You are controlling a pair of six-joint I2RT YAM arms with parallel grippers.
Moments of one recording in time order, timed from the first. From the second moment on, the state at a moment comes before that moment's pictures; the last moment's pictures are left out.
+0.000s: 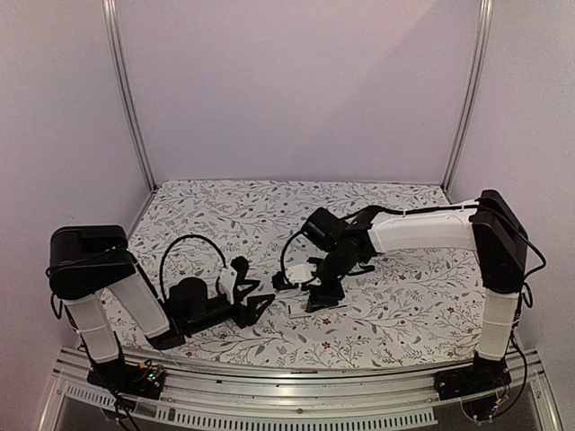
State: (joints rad) left arm -0.99 1.83 0.27 1.35 -0.11 -0.22; right arm 0.94 1.97 1.40 -0.66 -0.27 -0.78
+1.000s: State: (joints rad) left arm -0.98 1.98 1.03 0.37 0.34 0.37; right arm 0.64 1.52 0.93 -0.34 -0.08 0.26
